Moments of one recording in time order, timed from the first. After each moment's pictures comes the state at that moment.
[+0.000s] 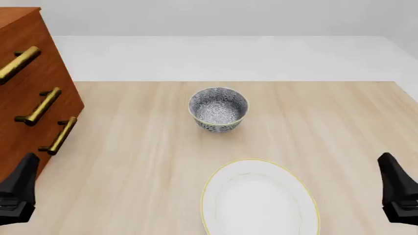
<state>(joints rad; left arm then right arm) 0.00 0.00 0.00 0.00 0.00 0.00 0.00 0.00 0.00 0.00</state>
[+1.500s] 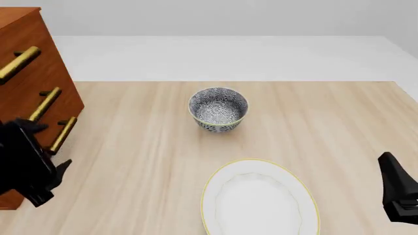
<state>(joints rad) -0.04 0.73 -0.34 0.21 1.07 0.00 0.01 -0.01 0.01 0.00</state>
